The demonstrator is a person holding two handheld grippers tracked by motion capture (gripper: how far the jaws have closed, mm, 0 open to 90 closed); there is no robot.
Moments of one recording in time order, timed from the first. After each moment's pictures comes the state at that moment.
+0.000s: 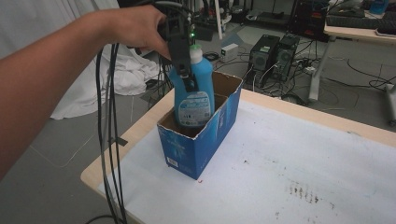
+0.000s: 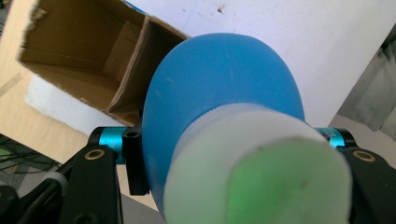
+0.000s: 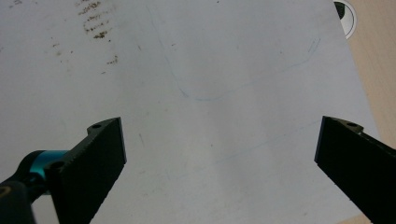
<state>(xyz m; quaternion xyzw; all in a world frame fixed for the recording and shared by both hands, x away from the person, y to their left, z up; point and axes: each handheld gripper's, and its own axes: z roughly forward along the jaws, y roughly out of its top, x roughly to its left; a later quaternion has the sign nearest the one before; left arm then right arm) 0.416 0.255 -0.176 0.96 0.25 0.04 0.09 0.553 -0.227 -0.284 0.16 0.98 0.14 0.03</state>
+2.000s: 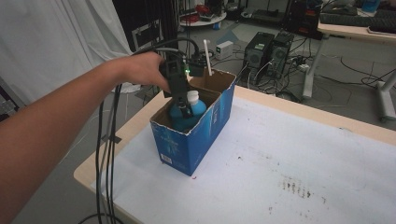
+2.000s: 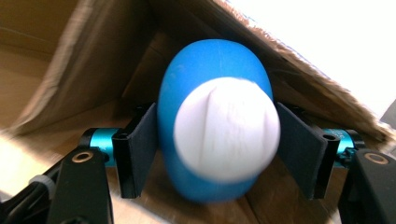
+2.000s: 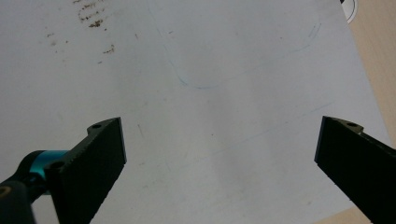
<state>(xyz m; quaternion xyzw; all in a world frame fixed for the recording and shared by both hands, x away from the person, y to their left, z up) 0.428 0.271 -0.249 0.95 0.30 0.02 0.11 0.546 -0.240 -0.288 0.17 0.98 0.14 0.03</state>
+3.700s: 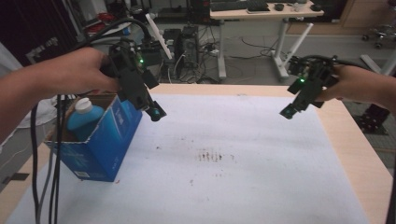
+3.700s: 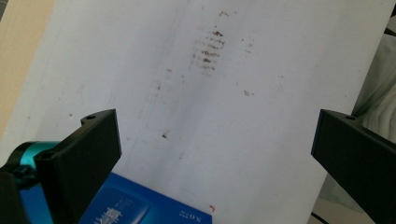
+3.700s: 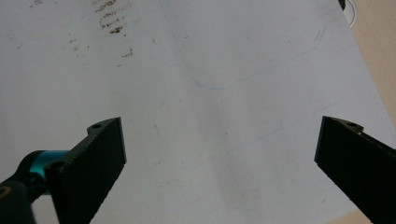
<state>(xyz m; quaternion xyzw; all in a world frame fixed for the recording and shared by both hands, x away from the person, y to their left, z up) 0.418 0.090 -0.209 0.97 0.19 0.05 0.16 0.522 -0.253 -0.284 0.17 0.97 0.18 0.04</state>
